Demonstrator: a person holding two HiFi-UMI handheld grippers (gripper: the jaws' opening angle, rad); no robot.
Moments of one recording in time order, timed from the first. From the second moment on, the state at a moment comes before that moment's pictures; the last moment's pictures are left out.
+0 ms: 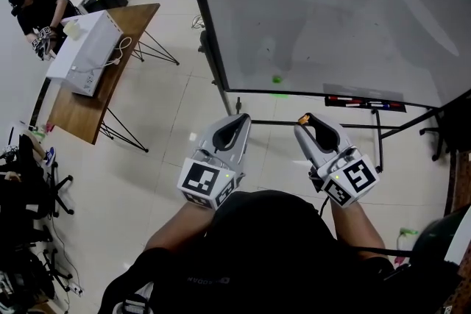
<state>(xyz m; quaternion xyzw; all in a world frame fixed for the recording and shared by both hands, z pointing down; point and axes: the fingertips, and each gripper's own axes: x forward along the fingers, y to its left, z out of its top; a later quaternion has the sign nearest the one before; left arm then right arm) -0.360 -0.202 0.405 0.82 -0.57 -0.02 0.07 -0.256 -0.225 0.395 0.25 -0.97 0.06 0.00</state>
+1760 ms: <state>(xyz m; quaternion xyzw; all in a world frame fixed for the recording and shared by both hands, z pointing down) -0.307 -0.163 0.392 0.88 -0.46 -0.02 0.04 -0.201 -0.147 0.375 0.36 -0.93 0.03 -0.01</state>
